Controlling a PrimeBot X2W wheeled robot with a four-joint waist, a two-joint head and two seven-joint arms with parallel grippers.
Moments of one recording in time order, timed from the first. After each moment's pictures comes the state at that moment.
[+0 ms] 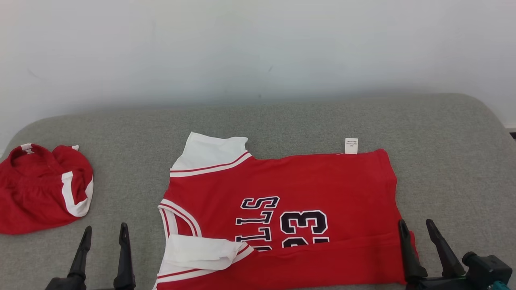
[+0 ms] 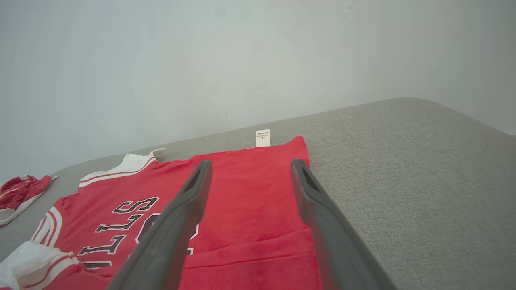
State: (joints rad) left arm 0.02 0.20 -0.06 0.09 -0.31 0.03 -0.26; right arm 0.02 -0.20 0.09 0.22 0.43 0.13 -0.25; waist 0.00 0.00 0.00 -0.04
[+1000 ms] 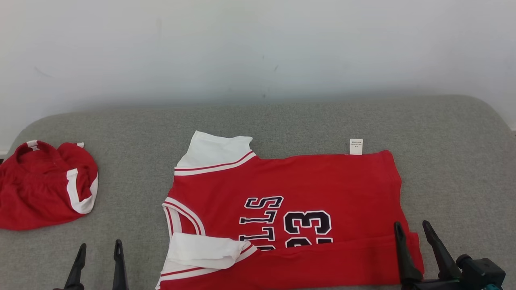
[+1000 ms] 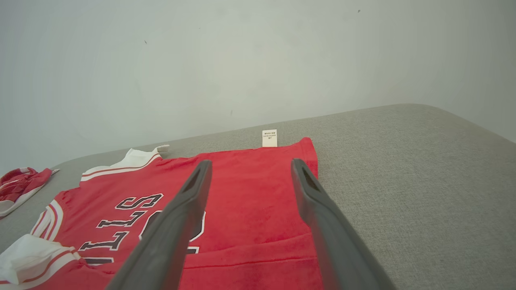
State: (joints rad) left arm 0.04 0.14 0.04 0.18 -0.18 -0.04 -0.26; right arm 0.02 -0.16 0.08 0.22 0.35 0.13 -0.26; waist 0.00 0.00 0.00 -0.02
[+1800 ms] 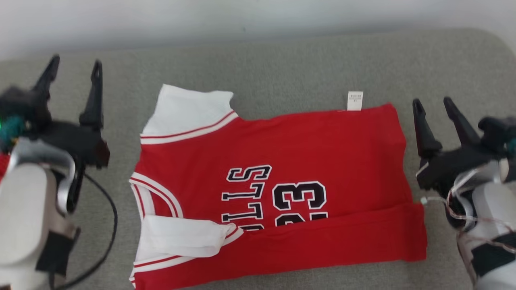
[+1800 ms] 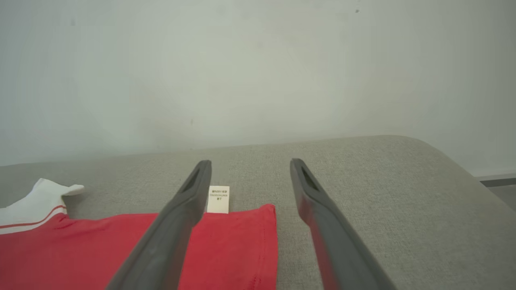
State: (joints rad) left arm -0.65 0.33 -0.10 0.35 -0.23 -0.12 -0.07; right arm -0.52 -0.29 0.11 0.44 0.41 0.13 -0.09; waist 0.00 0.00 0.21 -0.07
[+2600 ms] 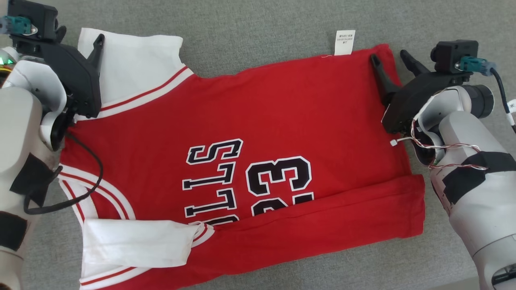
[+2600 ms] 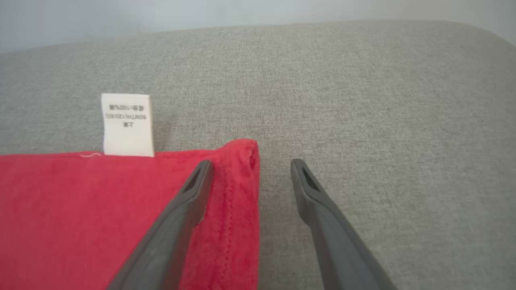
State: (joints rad) left arm -1.13 0.43 -0.50 0.81 -0.52 -0.13 0.20; right arm -0.99 -0.25 0.37 0.90 0.52 0.13 0.01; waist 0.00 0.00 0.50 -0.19
